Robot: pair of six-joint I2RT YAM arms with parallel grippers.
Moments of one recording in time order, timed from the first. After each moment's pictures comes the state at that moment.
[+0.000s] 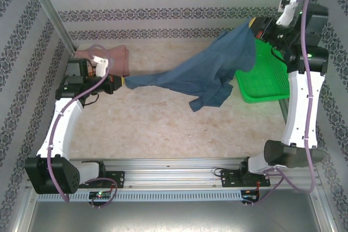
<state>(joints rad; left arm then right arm) 0.07 1.22 1.12 -0.64 0.71 0.02 -0.17 1.47 1.95 -0.84 -0.64 0.49</state>
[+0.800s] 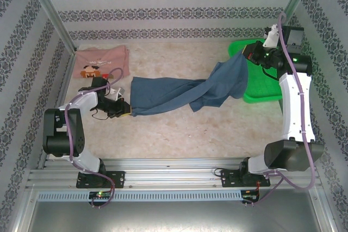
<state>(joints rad) 0.07 1.61 0.93 -0.72 0.69 -0.14 -0.17 1.43 1.68 -0.90 -0.54 0.40</state>
